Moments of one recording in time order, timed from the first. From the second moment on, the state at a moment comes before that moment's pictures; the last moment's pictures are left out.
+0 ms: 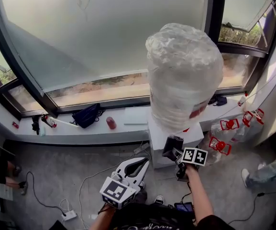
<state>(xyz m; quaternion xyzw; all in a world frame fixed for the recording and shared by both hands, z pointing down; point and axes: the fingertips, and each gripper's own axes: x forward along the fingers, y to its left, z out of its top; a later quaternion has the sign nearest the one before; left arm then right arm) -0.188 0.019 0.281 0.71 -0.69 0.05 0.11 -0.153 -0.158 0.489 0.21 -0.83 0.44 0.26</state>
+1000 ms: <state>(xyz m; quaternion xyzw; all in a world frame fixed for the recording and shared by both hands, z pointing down) -0.174 0.008 0.286 0.72 -0.68 0.06 0.12 -0.031 -0.307 0.501 0.36 -0.79 0.42 0.24</state>
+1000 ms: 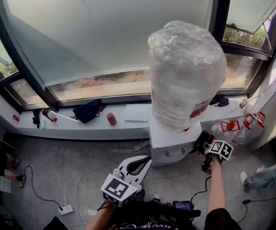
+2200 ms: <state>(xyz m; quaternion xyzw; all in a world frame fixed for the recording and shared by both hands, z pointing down) -0.151 0.077 0.294 0.67 -0.73 0.07 0.12 -0.179 -0.070 0.545 0.06 -0.92 0.12 0.37</state>
